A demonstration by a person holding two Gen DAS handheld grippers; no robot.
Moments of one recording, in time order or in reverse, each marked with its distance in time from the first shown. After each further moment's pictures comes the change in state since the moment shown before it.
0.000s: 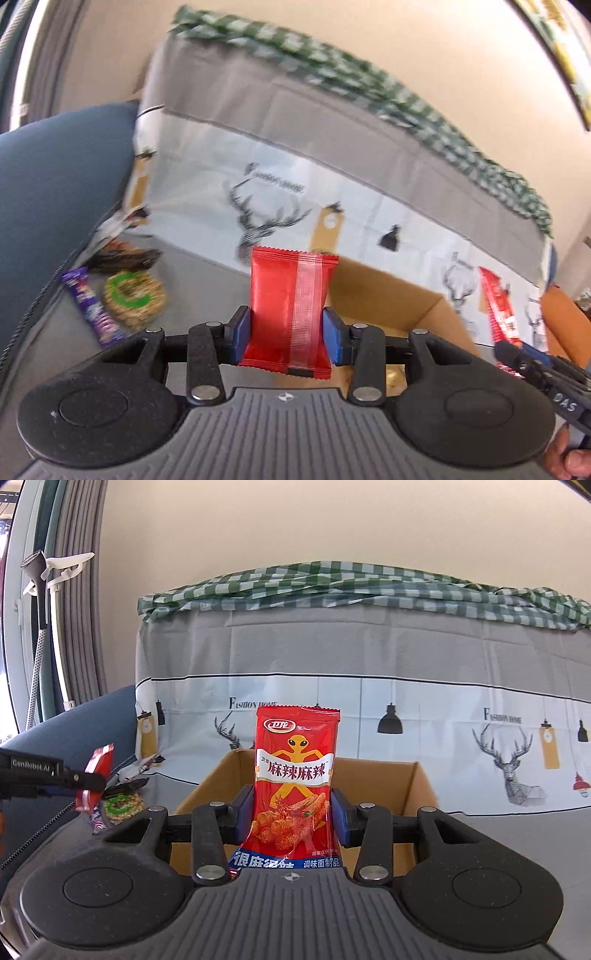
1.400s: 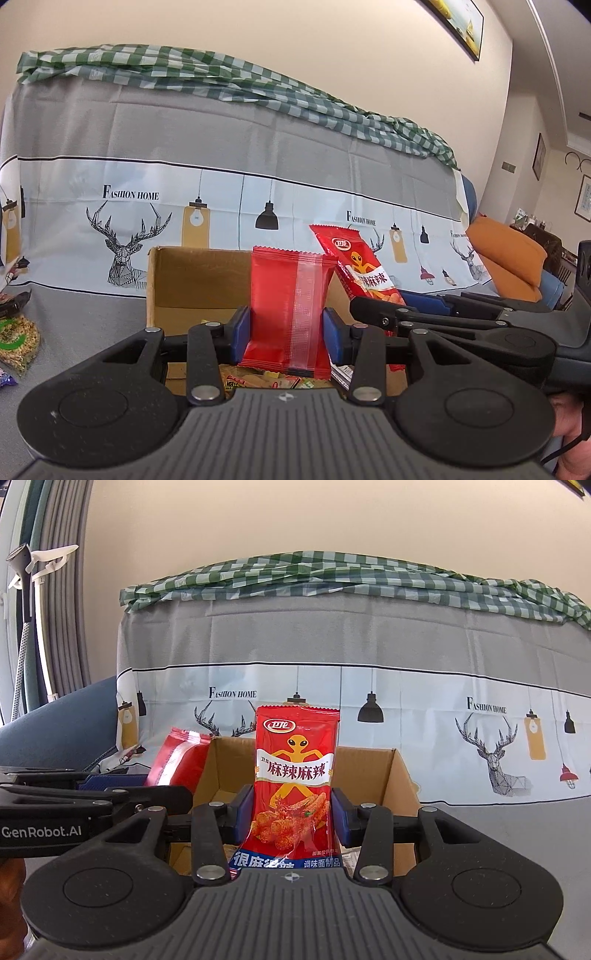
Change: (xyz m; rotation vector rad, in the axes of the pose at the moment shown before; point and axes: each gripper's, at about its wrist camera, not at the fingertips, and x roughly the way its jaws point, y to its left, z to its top) left arm 0.019 -0.116 -0.045 0.282 -0.009 -0.239; right arm 0.008 -0.019 -0.006 0.017 0.031 -0.044
